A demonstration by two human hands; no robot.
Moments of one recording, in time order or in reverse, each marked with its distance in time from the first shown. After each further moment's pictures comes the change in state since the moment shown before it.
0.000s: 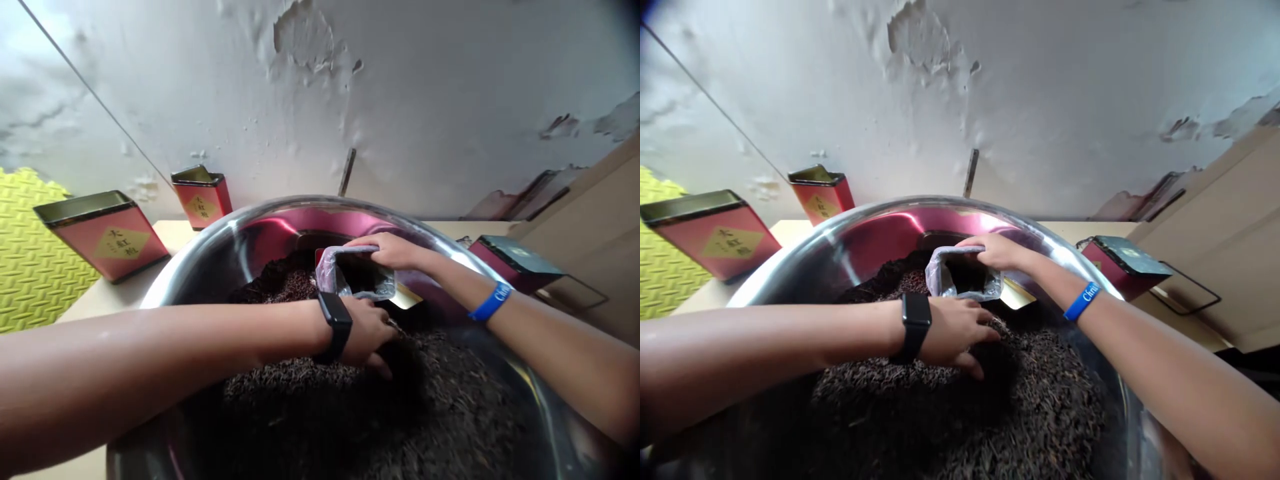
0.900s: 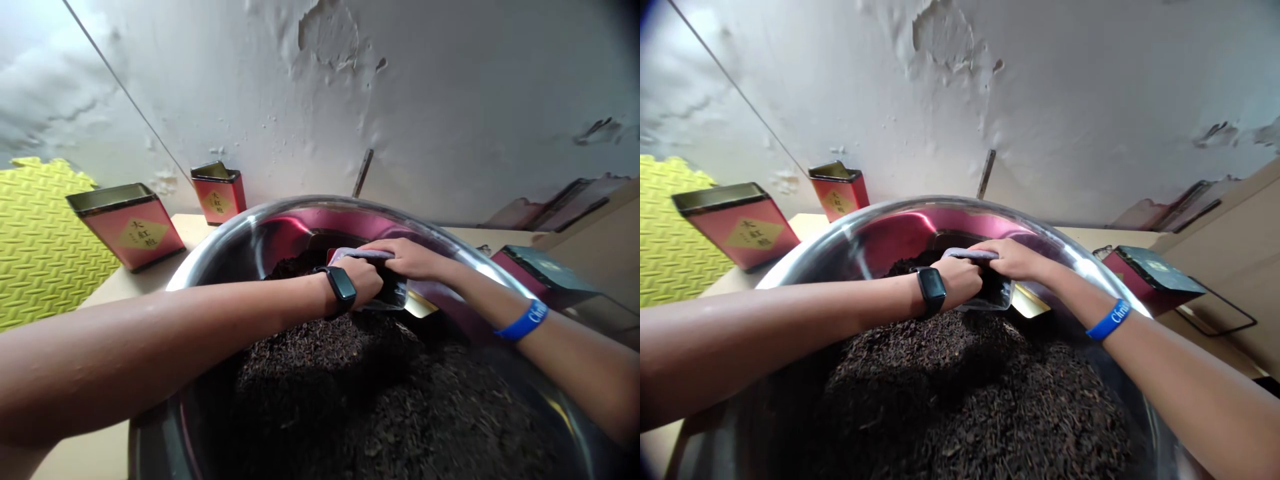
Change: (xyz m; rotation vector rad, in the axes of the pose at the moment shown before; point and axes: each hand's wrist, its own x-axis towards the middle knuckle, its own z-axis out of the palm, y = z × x) left_hand 0.012 -0.062 0.004 0.135 0.300 -0.186; right_hand 0.004 -0.011 0.000 -0.007 -0.014 -0.021
